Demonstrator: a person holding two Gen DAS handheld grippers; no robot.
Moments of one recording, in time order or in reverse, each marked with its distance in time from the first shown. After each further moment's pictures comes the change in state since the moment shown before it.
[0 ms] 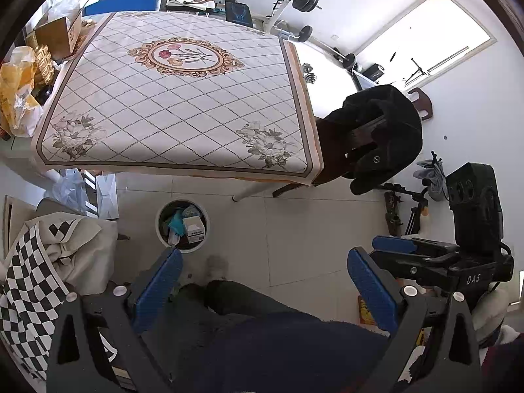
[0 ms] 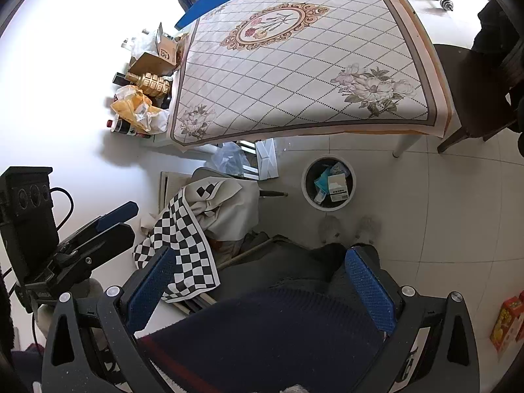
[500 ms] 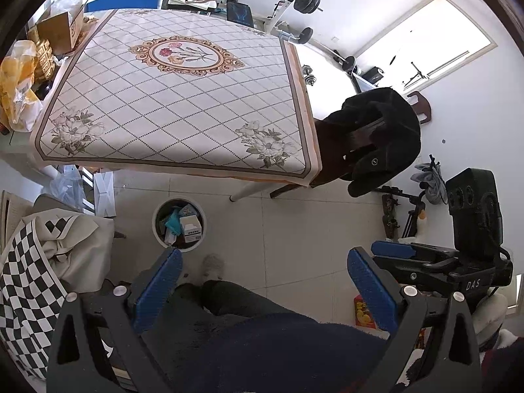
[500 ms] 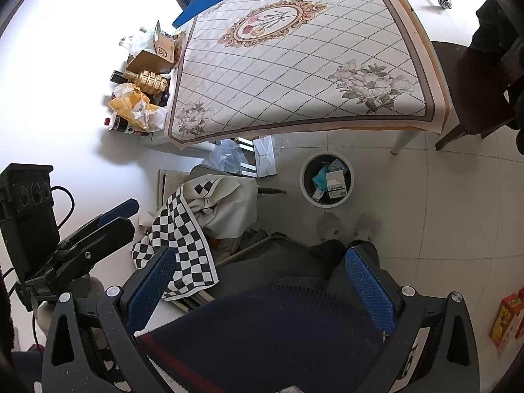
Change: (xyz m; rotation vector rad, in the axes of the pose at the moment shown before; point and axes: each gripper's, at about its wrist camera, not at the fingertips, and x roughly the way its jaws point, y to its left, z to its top) left arm 0.000 0.000 -0.003 -0.016 -0.007 -0.012; right arm -0.001 -0.002 -0.004 0.000 0.009 -0.002
